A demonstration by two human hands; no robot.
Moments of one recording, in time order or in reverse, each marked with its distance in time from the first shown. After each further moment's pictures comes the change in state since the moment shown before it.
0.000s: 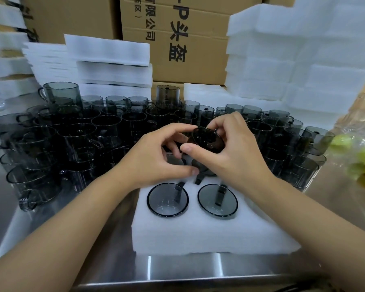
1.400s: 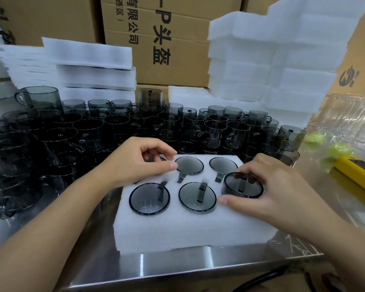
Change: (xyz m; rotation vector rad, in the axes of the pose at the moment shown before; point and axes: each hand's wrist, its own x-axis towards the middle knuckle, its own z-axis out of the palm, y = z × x) left_hand 0.001 -0.006 -0.002 -0.071 -0.113 -0.079; right_hand -0.064 0.008 -0.082 -0.417 -0.289 0.123
